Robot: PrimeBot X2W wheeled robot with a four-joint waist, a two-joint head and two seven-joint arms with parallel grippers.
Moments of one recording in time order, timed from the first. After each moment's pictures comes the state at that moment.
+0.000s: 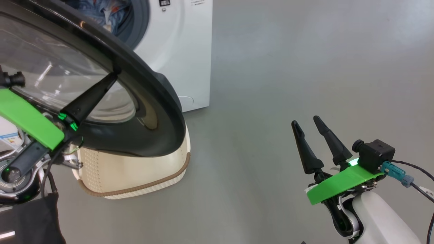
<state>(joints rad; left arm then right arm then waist) -0.58 0.07 0.19 0.00 -1.19 0.00 0.97 -0.32 -0.16 0.32 0.30 0.55 0.13 -0.25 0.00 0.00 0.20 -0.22</state>
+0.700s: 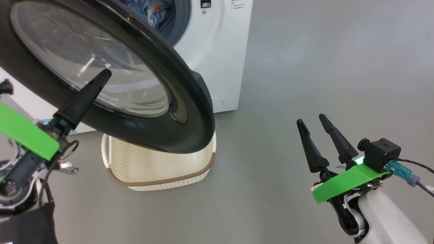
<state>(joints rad) -0.55 0.07 0.21 -0.02 -1.18 -0.06 0.91 -0.32 -0.19 0.31 0.29 0.55 0.13 -0.25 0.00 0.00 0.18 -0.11</state>
